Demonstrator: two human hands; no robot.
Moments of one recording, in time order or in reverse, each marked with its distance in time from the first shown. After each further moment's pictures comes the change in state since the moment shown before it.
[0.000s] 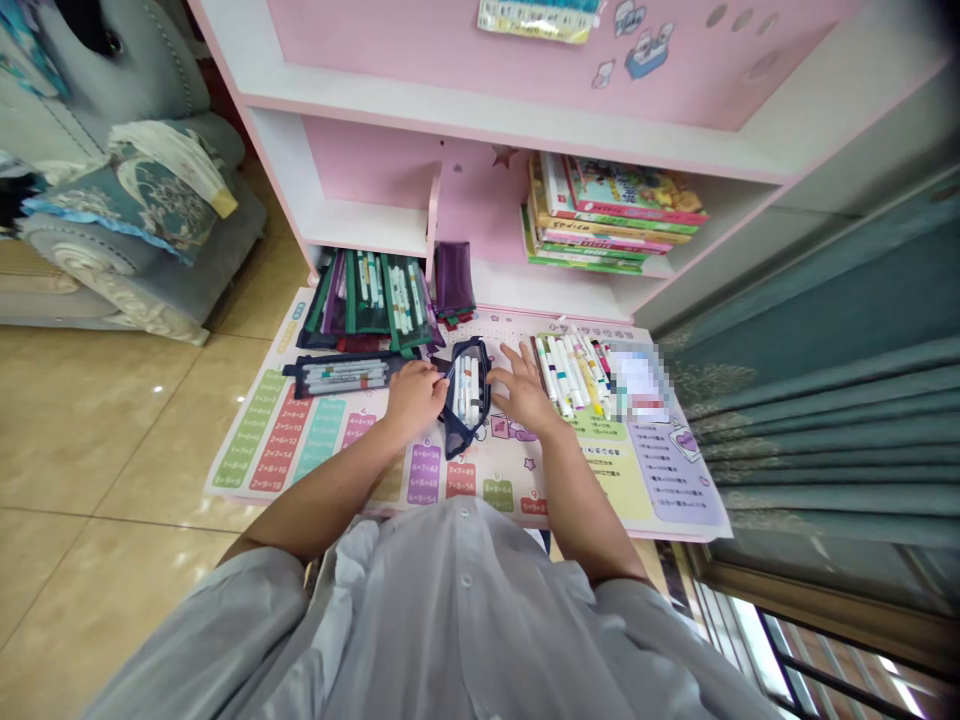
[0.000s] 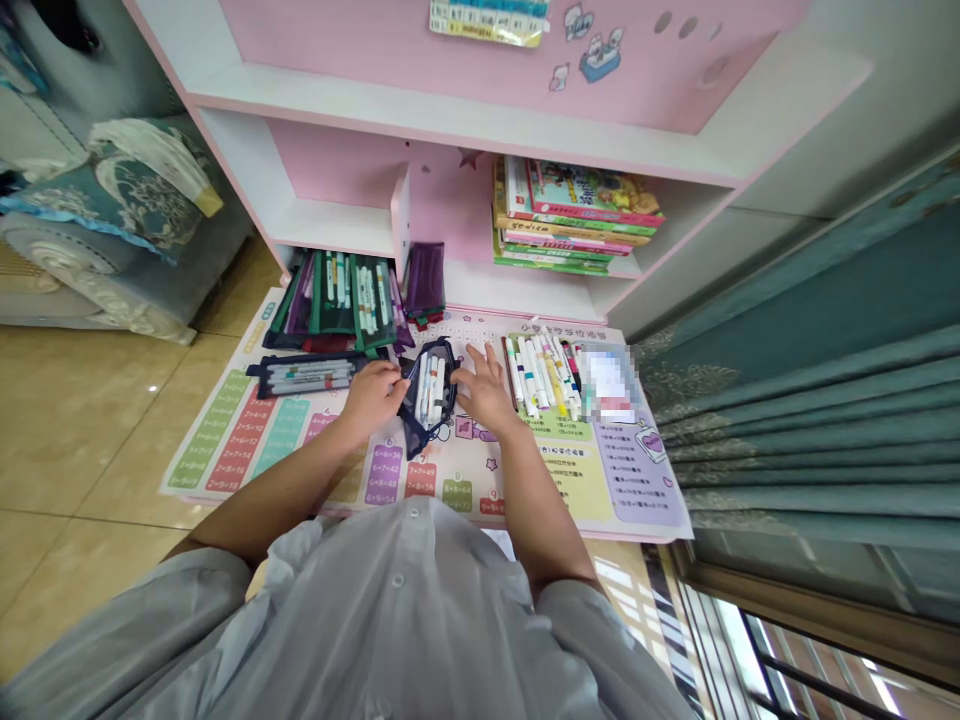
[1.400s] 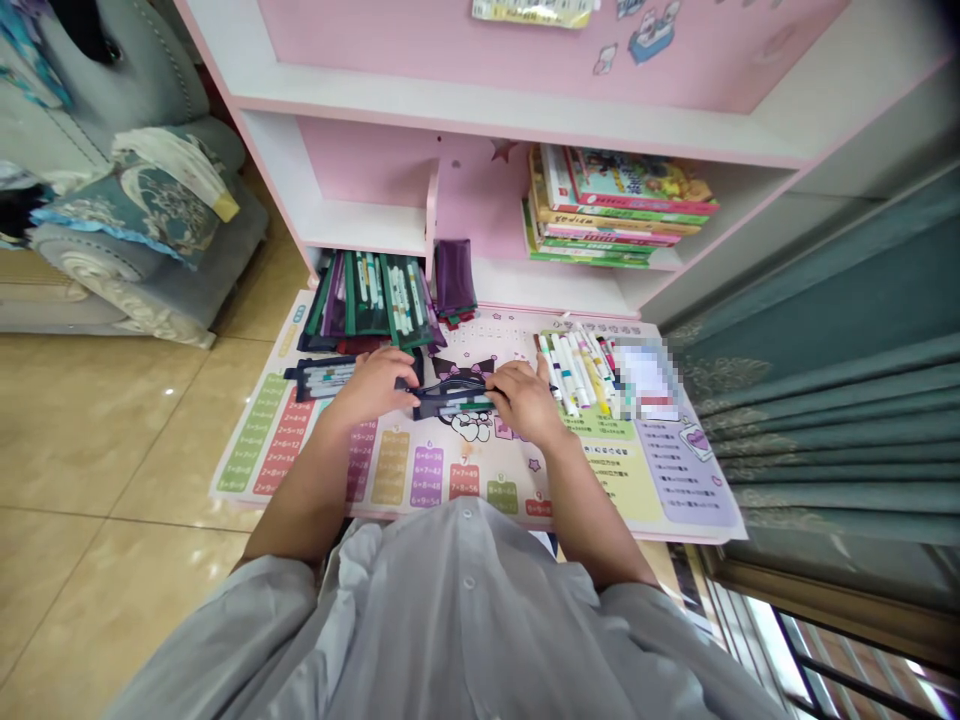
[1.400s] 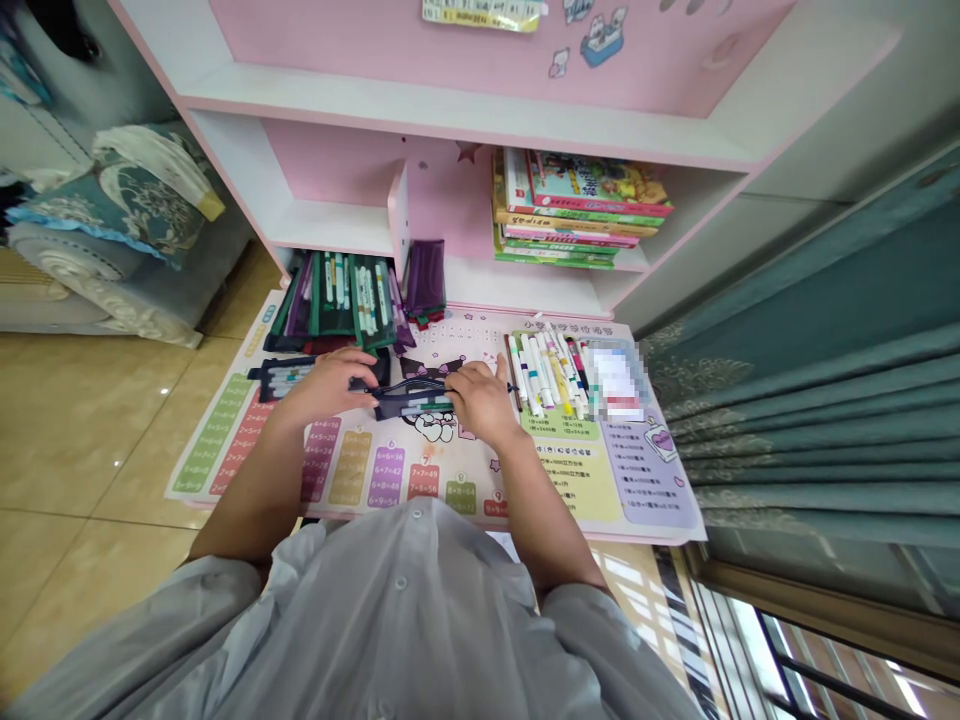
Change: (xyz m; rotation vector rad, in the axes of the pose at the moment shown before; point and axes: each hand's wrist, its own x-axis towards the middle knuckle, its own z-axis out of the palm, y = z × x) left_hand 0.004 -0.039 -0.068 0.001 -0.246 0.128; right_hand -0.008 -0.040 -0.023 -0.019 0.115 -0.094
